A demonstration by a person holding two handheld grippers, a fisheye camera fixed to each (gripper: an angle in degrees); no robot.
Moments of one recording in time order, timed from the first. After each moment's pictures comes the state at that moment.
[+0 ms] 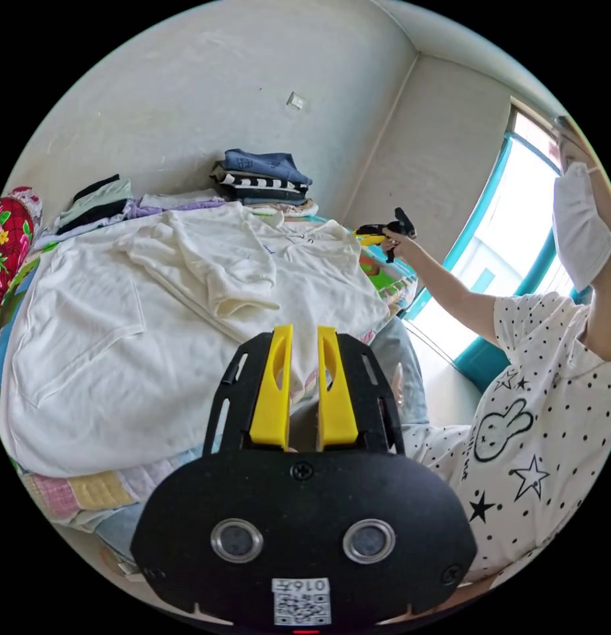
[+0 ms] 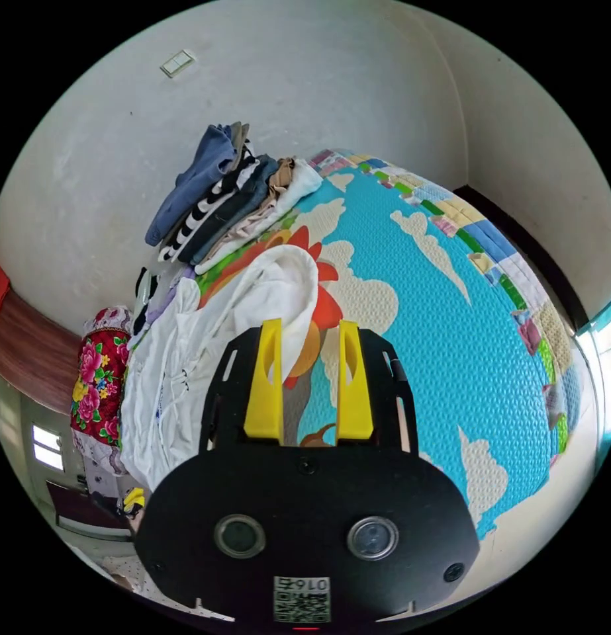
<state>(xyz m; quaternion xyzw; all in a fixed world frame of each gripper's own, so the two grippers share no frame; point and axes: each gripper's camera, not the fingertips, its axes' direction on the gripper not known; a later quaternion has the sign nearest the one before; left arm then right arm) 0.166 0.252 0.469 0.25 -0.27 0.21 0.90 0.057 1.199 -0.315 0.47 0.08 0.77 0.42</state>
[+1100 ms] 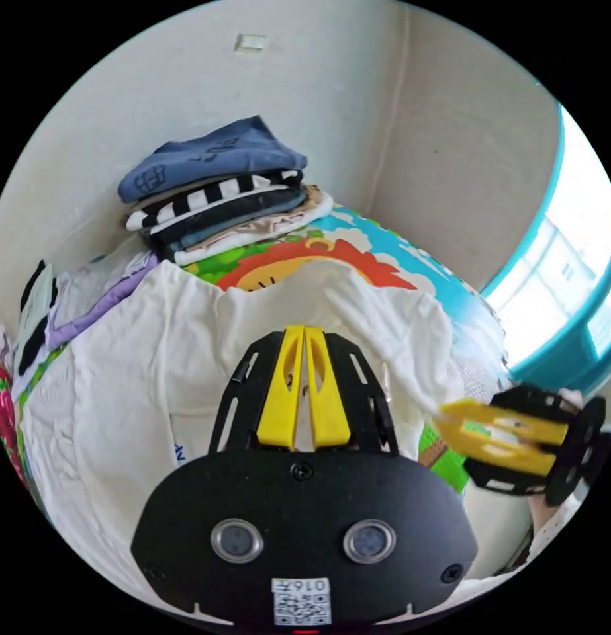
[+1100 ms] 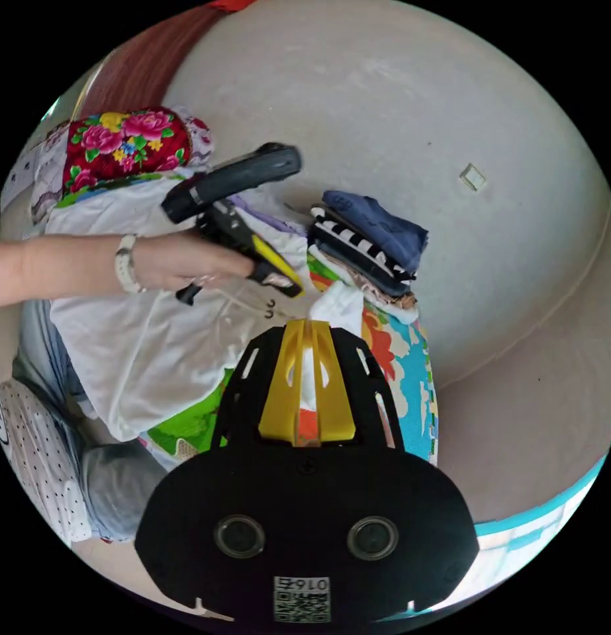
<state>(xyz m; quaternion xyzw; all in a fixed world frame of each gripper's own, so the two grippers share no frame) 0.061 -0.201 0.738 0.19 -0.40 0.16 0.88 0.066 0.877 -0.374 0.23 0.45 0.52 0.69</state>
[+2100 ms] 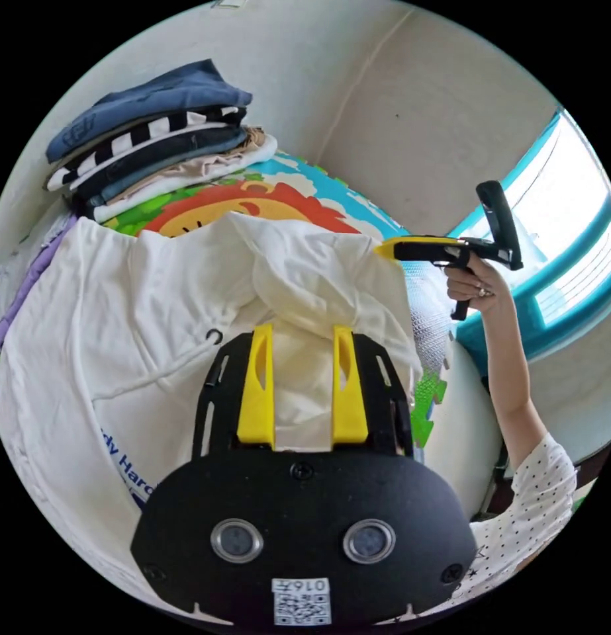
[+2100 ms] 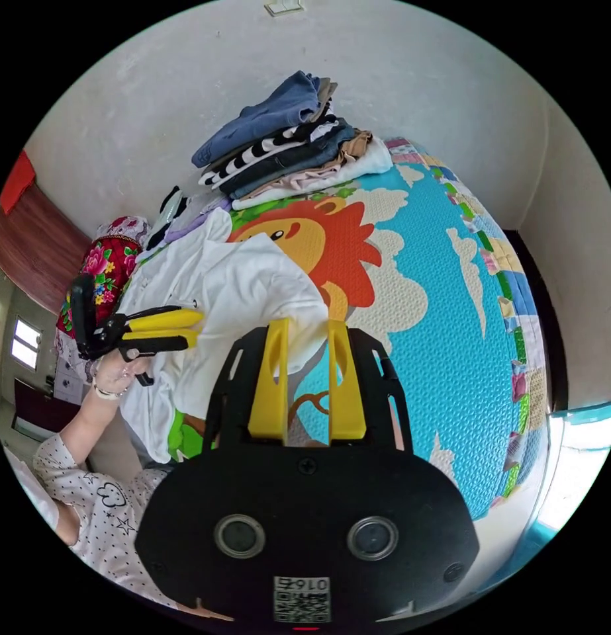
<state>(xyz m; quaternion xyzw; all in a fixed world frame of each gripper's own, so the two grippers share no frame) -0.089 -0.257 0.854 0.04 -0.27 0.19 0.94 0.192 1.174 -0.216 0.43 0.11 0.69 0.57</state>
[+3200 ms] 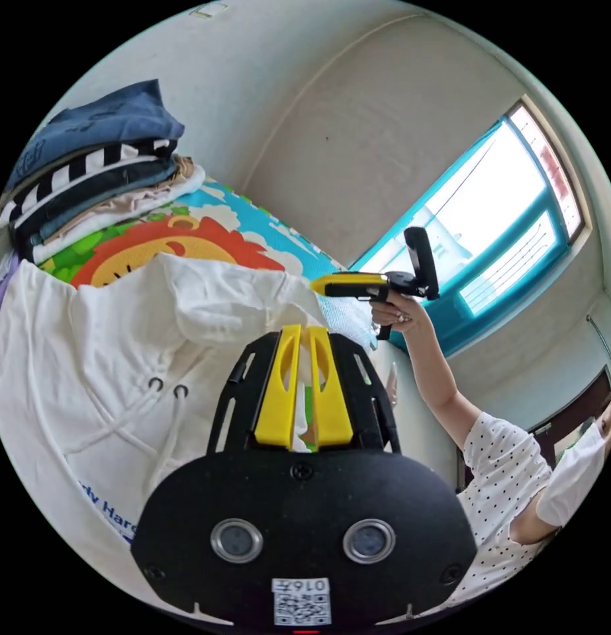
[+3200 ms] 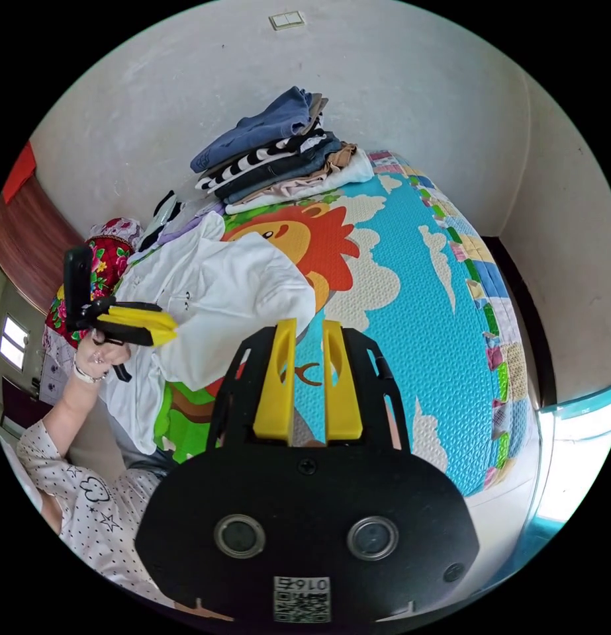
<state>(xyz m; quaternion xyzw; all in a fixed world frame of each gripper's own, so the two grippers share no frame) -0.104 -0.291 0.835 0.06 -0.13 0.26 0.96 0.180 1.175 -0.161 0.42 0.15 0.70 0.56</state>
